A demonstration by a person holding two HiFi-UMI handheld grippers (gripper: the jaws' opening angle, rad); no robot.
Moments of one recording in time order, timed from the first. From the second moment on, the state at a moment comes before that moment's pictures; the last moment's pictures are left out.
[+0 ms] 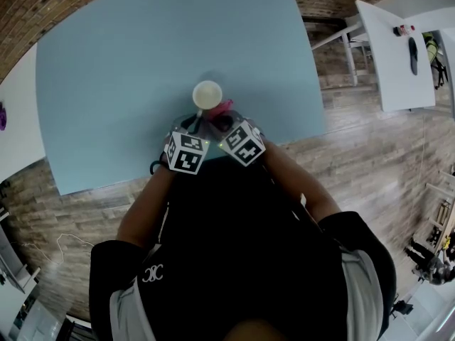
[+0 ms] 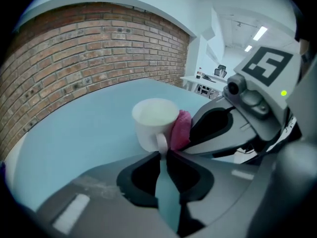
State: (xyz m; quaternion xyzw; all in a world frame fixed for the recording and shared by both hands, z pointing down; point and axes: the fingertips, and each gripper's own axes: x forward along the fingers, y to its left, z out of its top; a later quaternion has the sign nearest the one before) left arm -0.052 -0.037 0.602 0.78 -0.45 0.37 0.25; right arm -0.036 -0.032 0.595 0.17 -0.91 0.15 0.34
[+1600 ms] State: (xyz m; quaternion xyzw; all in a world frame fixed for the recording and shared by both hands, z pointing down) left arm -0.043 -0.016 0.599 0.81 -0.40 0.35 0.24; right arm -0.015 -0.065 0.603 0.23 -0.89 0.14 0.37
